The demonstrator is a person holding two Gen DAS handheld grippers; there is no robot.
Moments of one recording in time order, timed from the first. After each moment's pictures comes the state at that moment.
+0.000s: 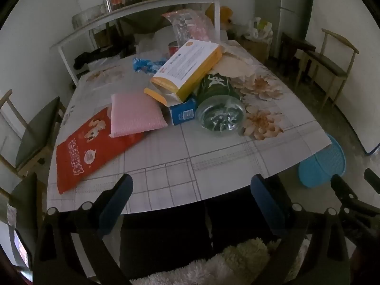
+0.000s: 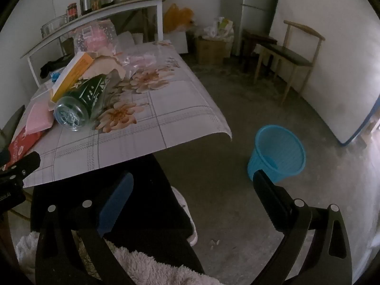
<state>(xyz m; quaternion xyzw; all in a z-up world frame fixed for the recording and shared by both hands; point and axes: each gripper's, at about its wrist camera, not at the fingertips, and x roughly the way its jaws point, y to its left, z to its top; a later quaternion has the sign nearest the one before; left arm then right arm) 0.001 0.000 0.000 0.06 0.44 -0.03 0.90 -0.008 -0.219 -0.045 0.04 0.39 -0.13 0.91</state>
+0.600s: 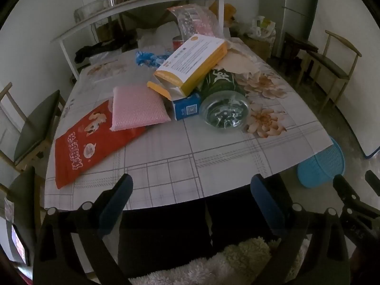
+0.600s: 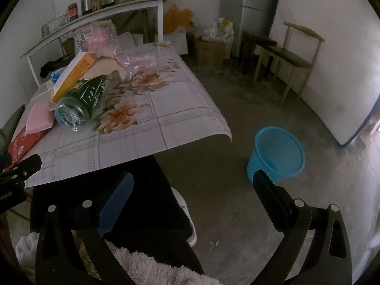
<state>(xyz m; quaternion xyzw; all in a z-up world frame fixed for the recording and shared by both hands) 0.002 0.008 -0.007 0.05 0.44 -0.03 0.89 -0.007 -0.218 -0.044 0.04 0.39 -0.13 0.91</state>
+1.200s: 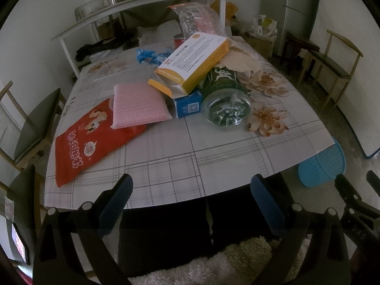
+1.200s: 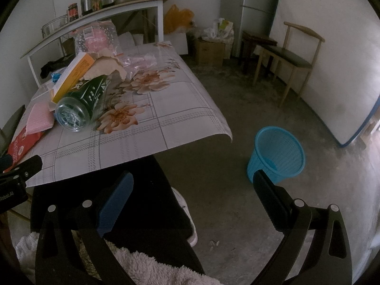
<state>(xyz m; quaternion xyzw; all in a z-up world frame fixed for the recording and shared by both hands) 0.001 0.009 -0.009 0.05 0.45 -0.03 0.89 -0.006 -0.217 -0.044 0.04 0.39 -0.13 0.91</state>
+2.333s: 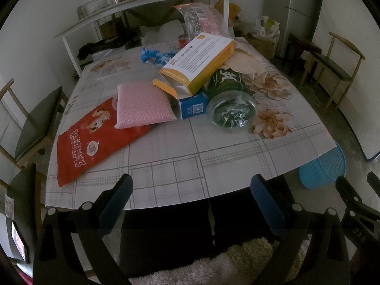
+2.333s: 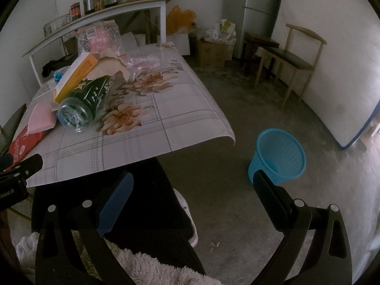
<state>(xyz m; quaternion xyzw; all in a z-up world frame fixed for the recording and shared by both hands) 0.003 0.014 -0.006 0.05 0.45 -0.03 0.89 -0.004 -0.212 -0.038 0.03 0.39 -0.12 0.91</state>
